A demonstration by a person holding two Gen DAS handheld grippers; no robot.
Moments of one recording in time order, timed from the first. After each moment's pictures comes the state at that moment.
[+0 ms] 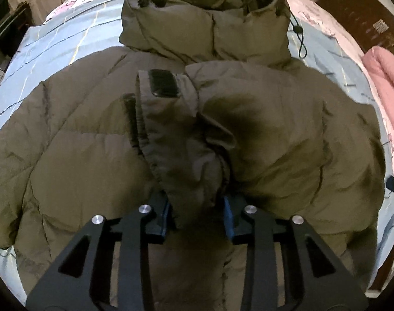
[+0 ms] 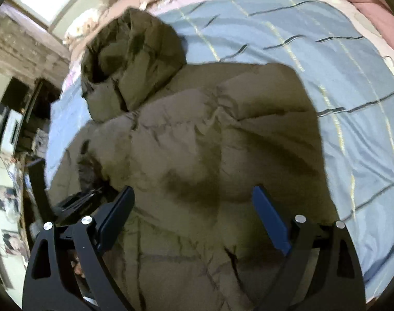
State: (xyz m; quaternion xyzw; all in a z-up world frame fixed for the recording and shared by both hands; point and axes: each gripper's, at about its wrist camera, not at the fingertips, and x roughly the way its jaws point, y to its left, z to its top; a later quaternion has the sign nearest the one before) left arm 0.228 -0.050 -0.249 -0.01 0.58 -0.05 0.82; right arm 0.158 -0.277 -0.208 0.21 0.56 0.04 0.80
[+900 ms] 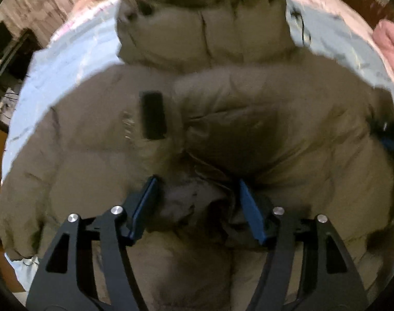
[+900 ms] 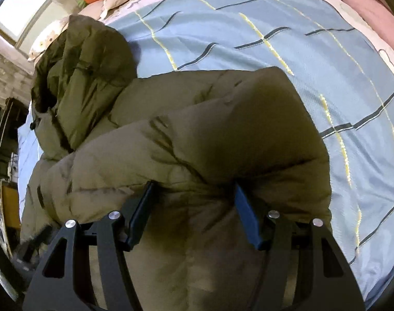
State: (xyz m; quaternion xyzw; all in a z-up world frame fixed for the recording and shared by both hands) left arm 0.236 -0.071 -0.257 0.07 0.58 -0.02 0.81; right arm 0.220 -0.302 -0.258 0.22 0.56 -0.04 0.80
